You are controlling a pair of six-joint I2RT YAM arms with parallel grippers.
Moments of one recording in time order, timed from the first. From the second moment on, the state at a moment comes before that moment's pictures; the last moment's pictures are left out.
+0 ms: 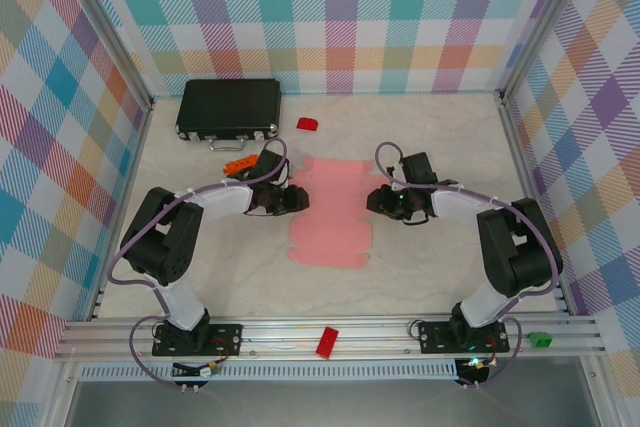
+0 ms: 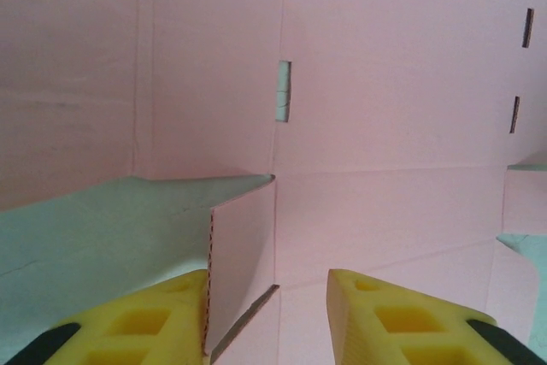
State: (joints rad) left arm -0.46 1.76 1.00 -0.27 0.30 -0.58; right arm 0.34 1.62 0.83 -0.23 -0.49 0.55
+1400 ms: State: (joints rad) left arm -0.50 1.78 1.06 -0.29 0.27 -0.54; right arm 0.44 1.82 1.06 -0.22 -0.61 0.55
